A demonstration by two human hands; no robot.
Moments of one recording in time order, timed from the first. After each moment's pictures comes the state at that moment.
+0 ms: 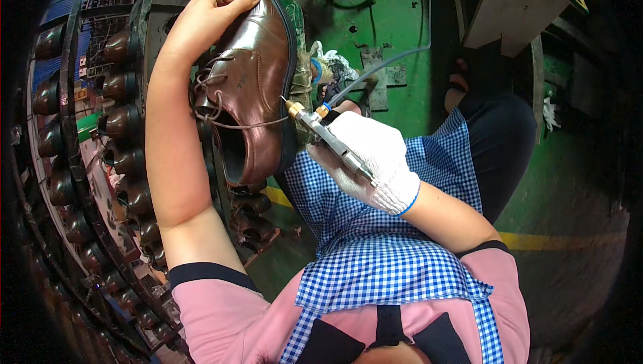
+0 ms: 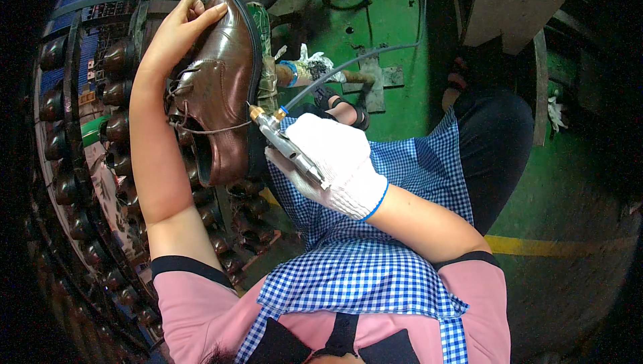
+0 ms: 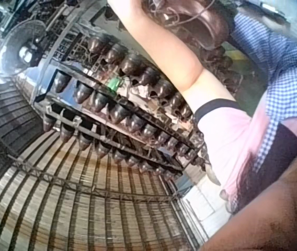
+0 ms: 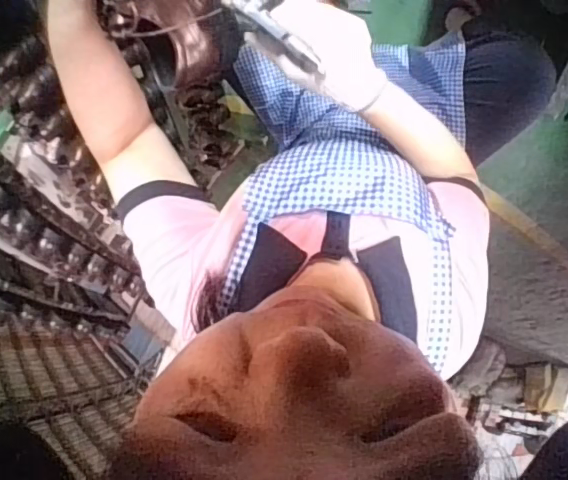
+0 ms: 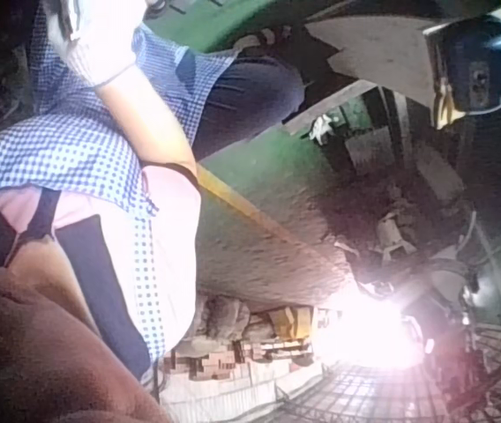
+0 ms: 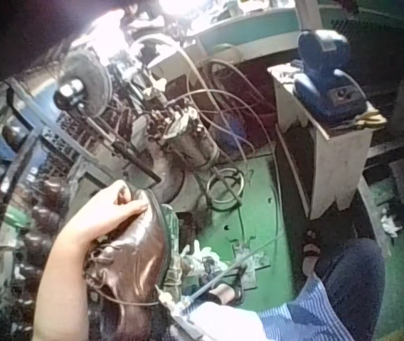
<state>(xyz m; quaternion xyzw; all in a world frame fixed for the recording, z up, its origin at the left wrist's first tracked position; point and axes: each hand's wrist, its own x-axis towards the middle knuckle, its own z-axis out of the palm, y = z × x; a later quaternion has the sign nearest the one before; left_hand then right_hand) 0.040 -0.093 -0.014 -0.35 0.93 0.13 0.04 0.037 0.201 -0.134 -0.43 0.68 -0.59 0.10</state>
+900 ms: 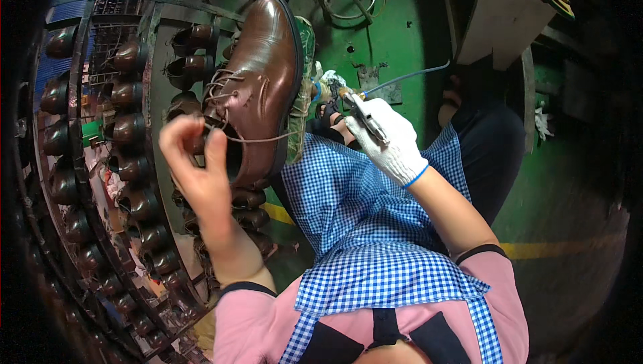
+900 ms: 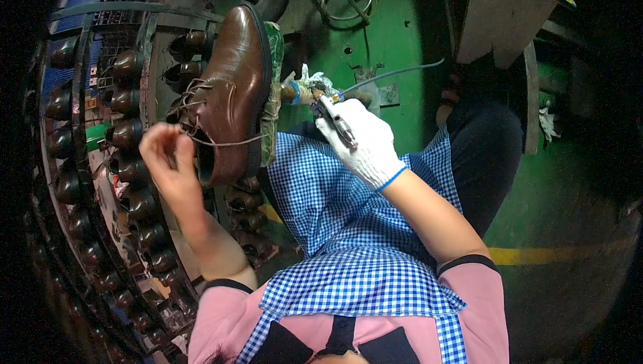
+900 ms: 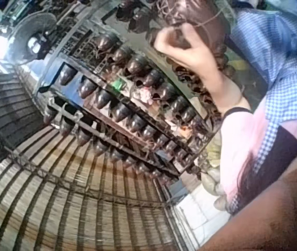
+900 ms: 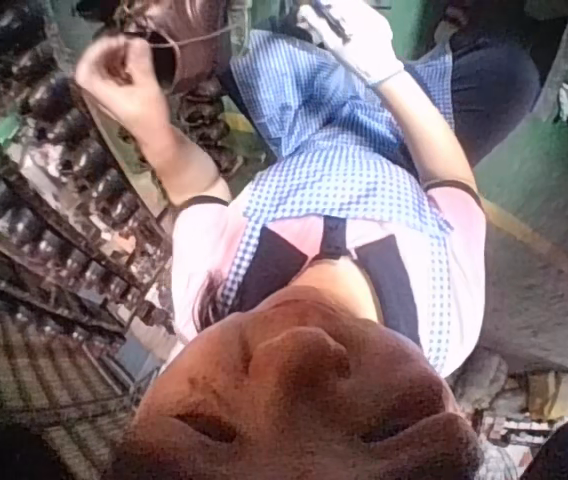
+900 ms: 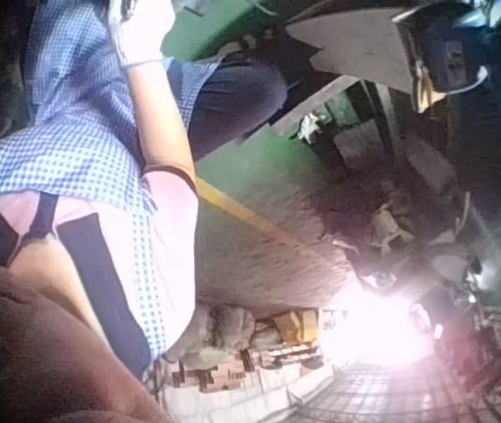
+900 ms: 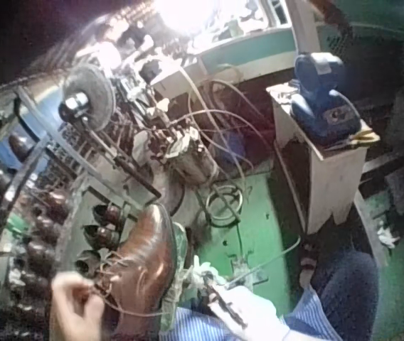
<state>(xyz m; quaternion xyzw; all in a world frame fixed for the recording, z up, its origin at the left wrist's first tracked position) 0.173 0.048 -0.011 -0.34 0.86 0.19 -0.33 0.004 0.201 -0.186 -0.41 0.73 -0.52 0.14</state>
